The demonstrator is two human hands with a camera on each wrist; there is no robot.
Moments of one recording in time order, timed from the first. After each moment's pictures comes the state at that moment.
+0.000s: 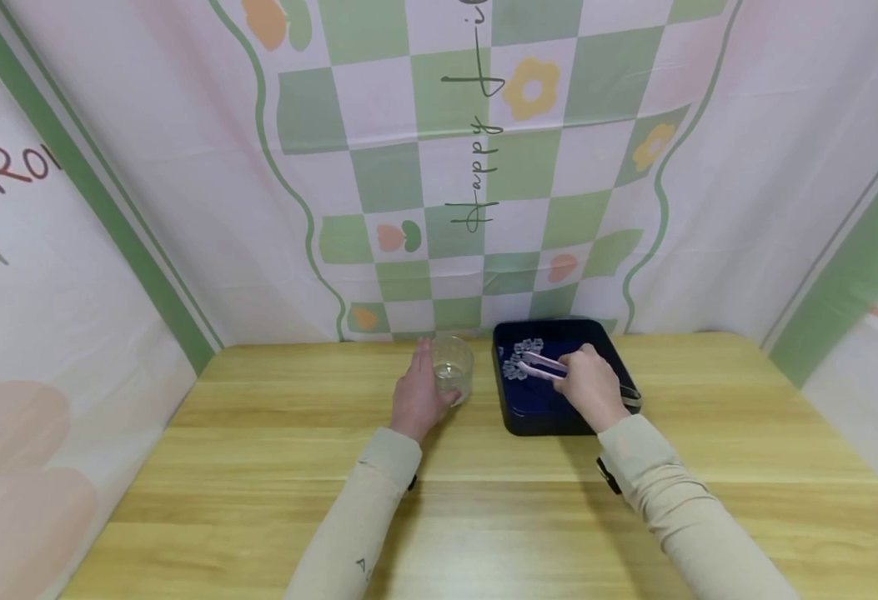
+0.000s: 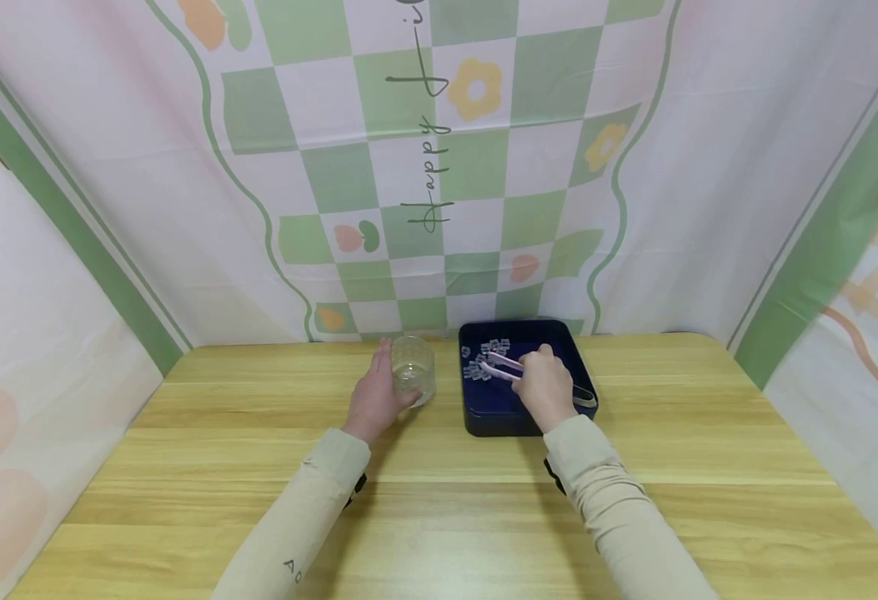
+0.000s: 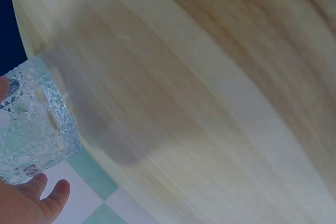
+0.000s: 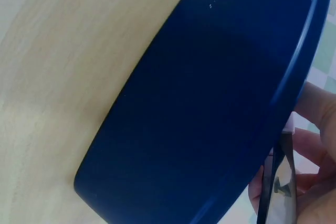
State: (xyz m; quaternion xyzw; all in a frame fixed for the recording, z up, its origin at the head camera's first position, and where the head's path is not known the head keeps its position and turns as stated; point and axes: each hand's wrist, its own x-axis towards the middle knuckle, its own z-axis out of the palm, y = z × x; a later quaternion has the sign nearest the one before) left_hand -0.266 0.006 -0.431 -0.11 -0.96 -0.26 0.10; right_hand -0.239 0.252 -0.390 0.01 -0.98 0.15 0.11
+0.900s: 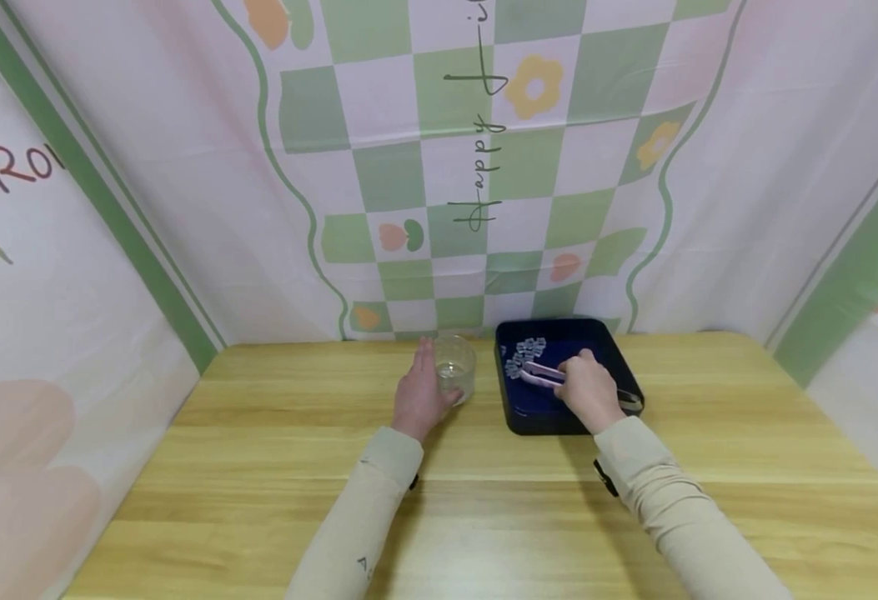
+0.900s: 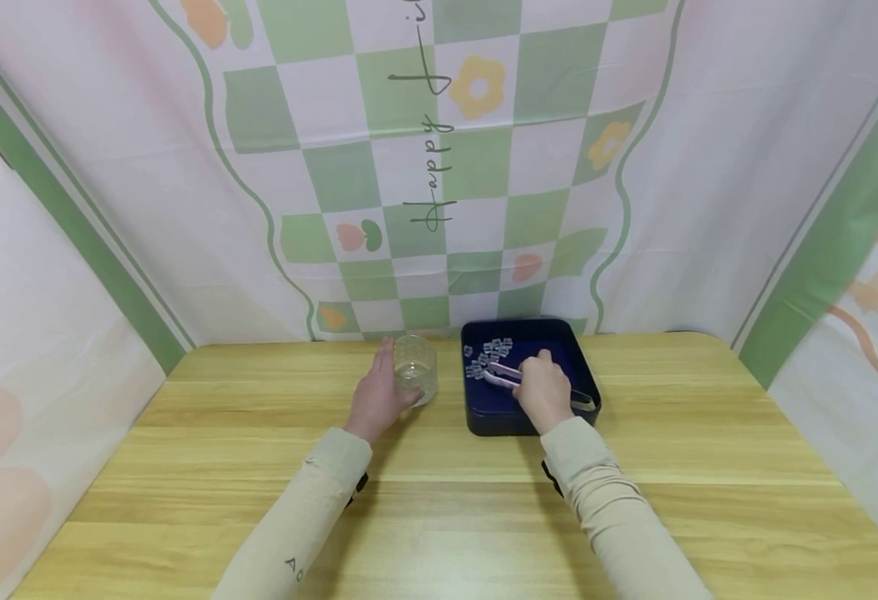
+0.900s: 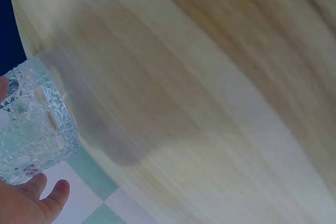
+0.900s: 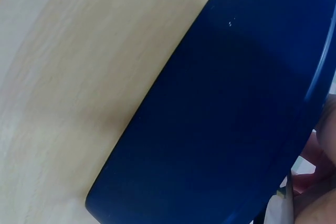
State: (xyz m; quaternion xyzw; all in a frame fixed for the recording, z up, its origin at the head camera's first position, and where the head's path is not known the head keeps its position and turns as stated) left_hand -0.268 0.005 -0.432 -0.11 -0.96 -0.24 0.10; right_hand -0.244 0.251 -0.401 -0.01 -0.98 0.16 0.08
